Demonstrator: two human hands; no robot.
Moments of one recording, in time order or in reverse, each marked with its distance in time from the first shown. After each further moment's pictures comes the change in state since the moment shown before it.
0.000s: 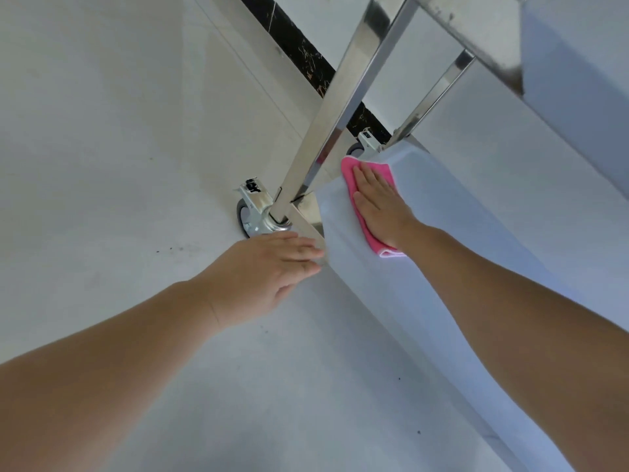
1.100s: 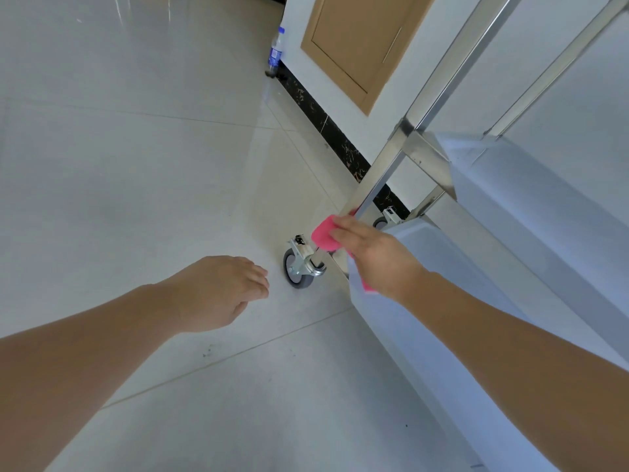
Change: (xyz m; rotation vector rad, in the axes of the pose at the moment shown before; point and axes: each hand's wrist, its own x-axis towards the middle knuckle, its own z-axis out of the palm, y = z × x) left_hand -0.073 0.022 -0.121 0.199 -0.413 -0.347; right_hand -0.069 -0.118 -0.104 -0.064 0.270 -0.498
